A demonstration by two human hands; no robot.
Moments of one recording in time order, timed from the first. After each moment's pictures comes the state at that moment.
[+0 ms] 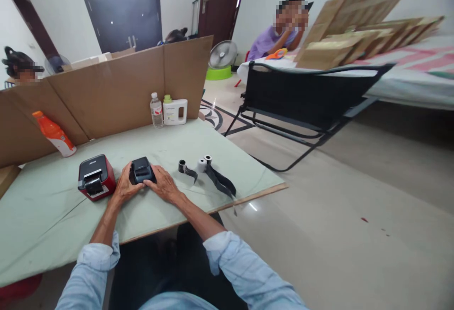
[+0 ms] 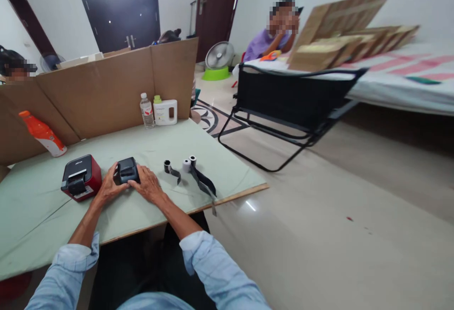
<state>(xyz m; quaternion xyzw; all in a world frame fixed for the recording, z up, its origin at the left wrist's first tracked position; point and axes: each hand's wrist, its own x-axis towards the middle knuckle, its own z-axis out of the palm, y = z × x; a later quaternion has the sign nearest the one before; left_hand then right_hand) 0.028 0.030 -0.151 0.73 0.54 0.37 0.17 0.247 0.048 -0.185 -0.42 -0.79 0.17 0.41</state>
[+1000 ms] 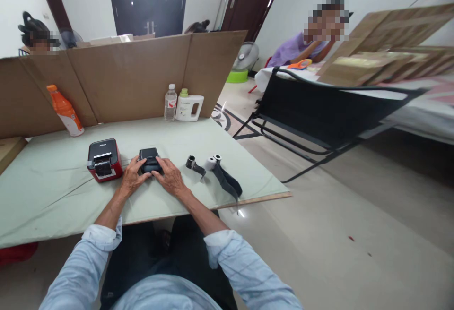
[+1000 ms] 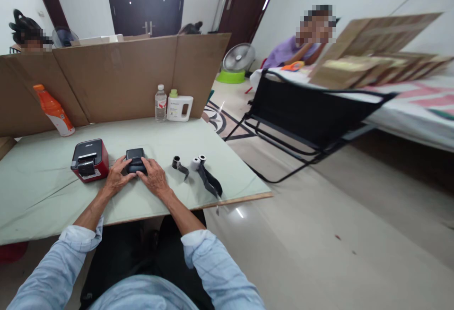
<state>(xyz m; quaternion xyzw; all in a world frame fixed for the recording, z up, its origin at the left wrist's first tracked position) 0.040 0.008 -0.164 0.75 0.55 0.36 0.09 0.254 0.033 -0.189 -0.41 -0.80 0.13 0.42</state>
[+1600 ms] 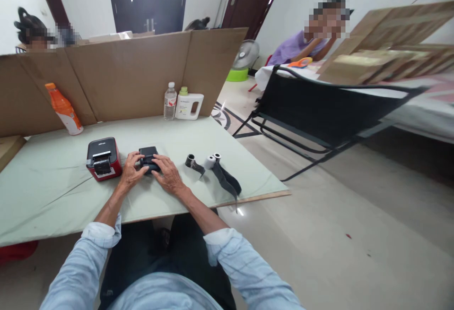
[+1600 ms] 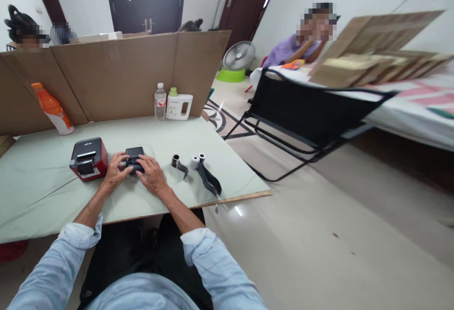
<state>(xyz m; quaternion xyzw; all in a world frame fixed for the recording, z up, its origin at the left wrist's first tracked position) 0.047 0.011 -0.147 0.71 0.54 0.42 0.17 0.257 0.028 -0.176 -0.35 -0.83 0.14 0.42</state>
